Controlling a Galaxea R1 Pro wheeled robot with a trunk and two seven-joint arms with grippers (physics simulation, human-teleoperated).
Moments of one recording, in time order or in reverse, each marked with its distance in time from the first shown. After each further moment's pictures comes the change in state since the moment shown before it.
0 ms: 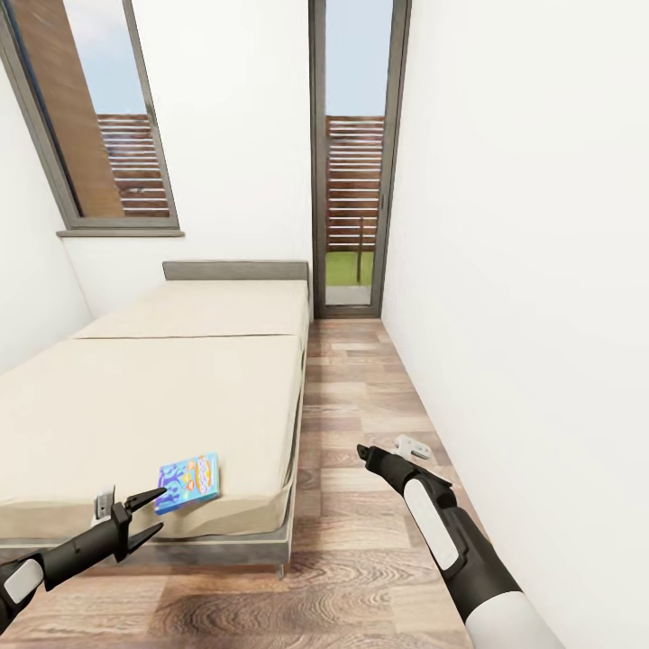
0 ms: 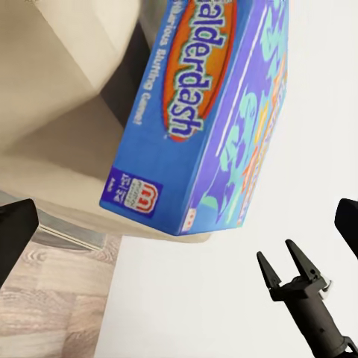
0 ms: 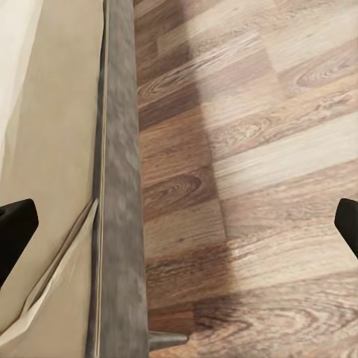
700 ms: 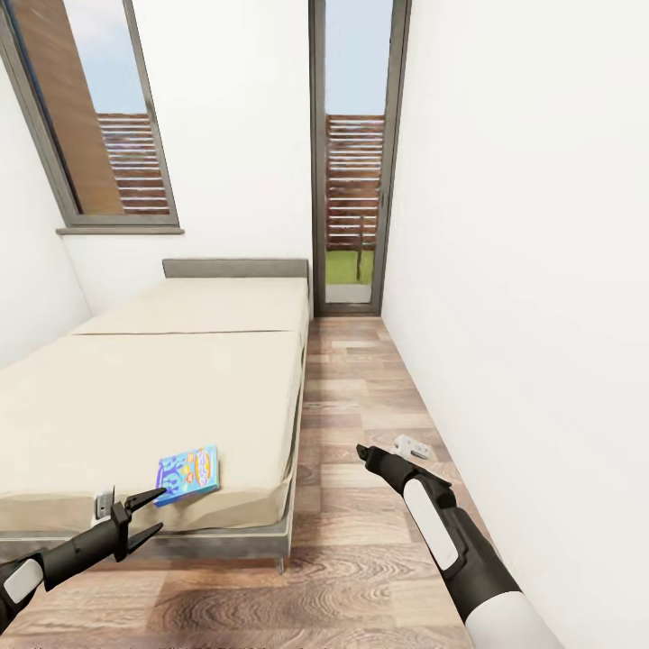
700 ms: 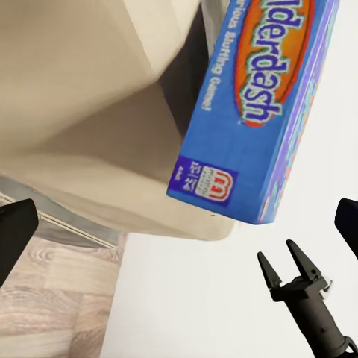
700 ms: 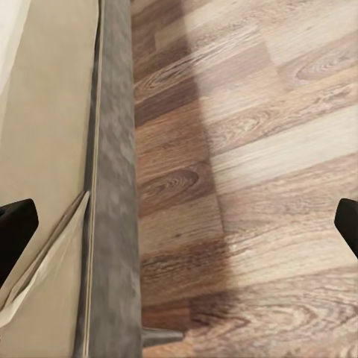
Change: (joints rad) left arm 0.000 0.001 -0.001 0.000 0.000 -0.001 0.000; right arm 0.000 0.001 0.001 0.000 0.000 0.000 0.000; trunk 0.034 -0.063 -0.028
